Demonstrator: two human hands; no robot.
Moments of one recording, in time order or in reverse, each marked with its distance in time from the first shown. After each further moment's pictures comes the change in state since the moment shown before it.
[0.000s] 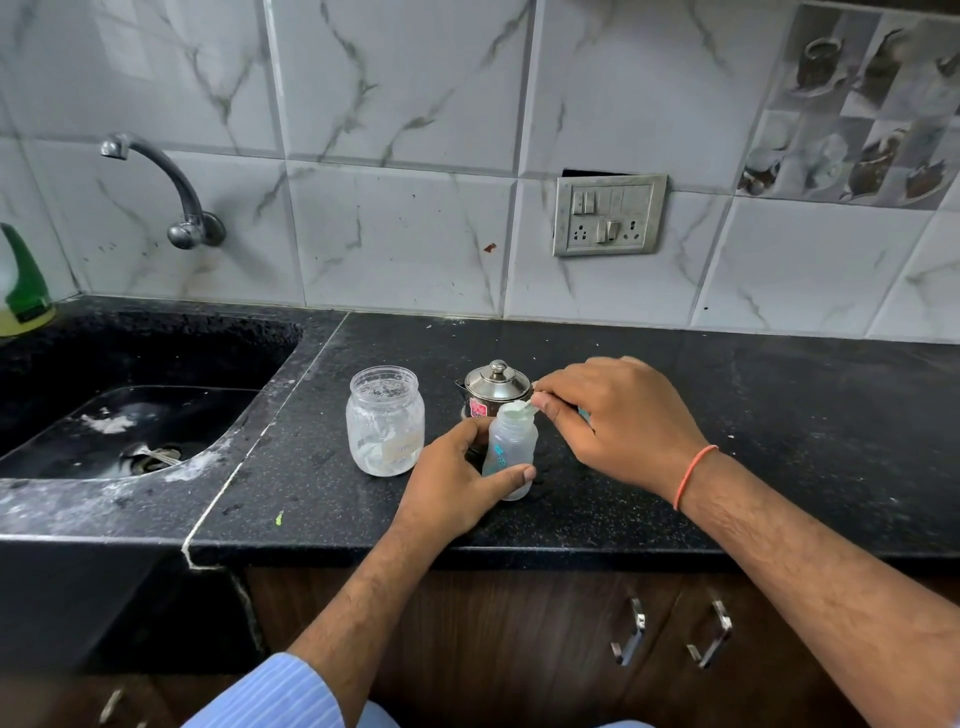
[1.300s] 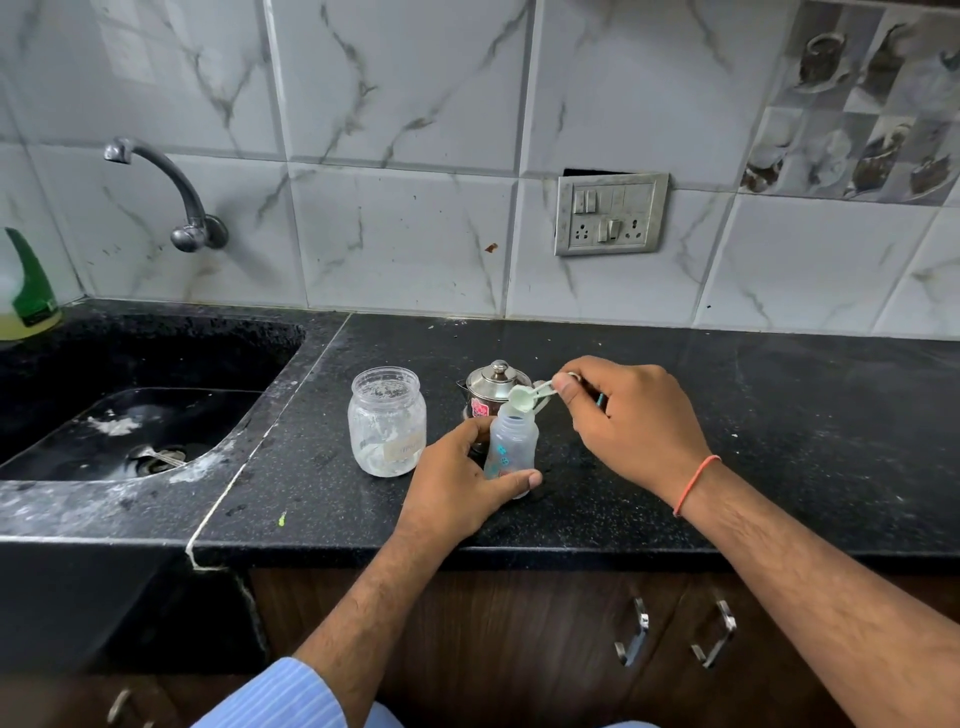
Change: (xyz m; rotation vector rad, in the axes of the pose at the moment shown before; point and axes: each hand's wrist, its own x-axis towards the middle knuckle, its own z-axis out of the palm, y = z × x) left_hand -0.009 0.018 -0.001 0.074 0.043 -0.076; right_hand -0.008 0.007 0.009 0.183 0.159 0.270
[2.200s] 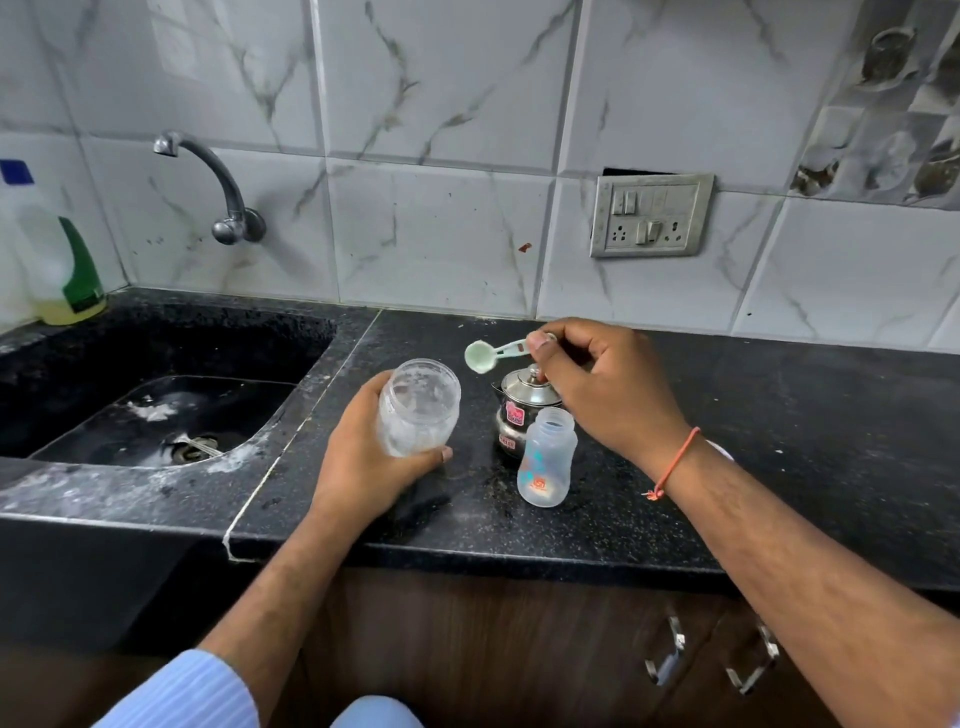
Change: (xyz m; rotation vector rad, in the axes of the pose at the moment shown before) left_hand 0.006 -0.049 -0.104 0.054 0.285 0.056; right_hand 0.043 -0.056 0.020 0.508 -0.045 0.113
